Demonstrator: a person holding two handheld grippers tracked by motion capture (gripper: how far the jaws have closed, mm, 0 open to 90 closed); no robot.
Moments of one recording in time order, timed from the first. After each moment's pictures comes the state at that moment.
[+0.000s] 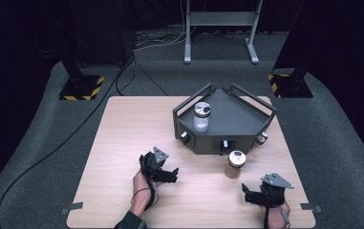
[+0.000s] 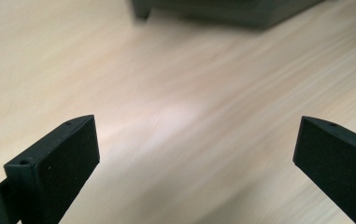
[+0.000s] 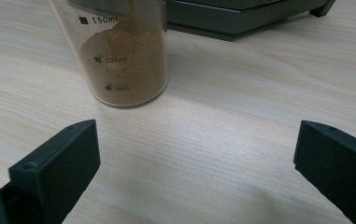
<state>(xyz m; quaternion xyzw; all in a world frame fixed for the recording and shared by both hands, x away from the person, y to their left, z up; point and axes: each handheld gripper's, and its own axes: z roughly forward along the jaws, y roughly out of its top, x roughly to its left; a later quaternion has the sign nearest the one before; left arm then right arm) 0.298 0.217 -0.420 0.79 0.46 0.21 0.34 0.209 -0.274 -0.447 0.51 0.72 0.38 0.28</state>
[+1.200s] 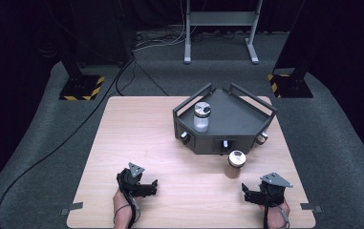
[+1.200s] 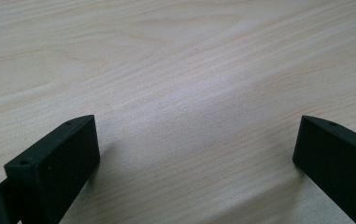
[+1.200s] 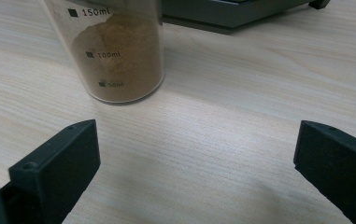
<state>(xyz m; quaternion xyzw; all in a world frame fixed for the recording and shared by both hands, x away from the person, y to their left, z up) 0.263 0.255 -0.439 0.76 0.52 0.22 0.33 0.213 -0.270 -0.445 0.52 0.72 0.36 0.28</state>
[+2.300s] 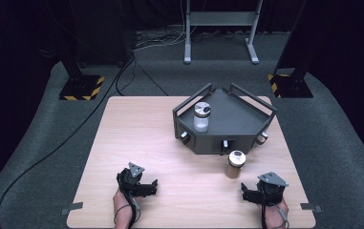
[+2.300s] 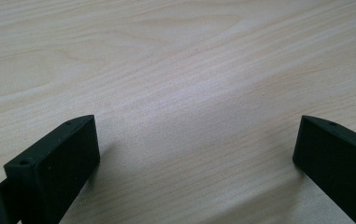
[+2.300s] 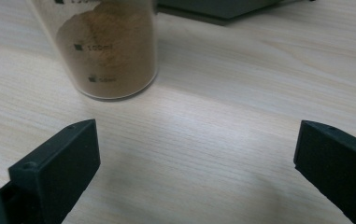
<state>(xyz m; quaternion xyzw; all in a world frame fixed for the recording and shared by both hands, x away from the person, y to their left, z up) 0.263 0.255 -0.439 0.76 0.52 0.22 0.33 0.219 -0.251 -0.440 0.53 0.73 0.33 0.29</state>
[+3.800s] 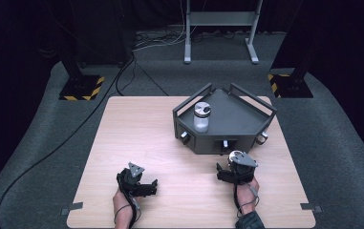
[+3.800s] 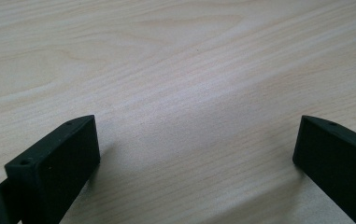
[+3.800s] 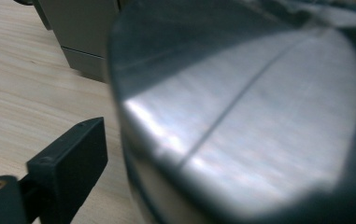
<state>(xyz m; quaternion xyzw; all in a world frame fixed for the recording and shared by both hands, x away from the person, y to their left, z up) 0.262 0.254 -0.439 0.76 0.52 0.22 0.33 0.270 -0.189 -0.448 0.50 0.71 0.39 0.31</state>
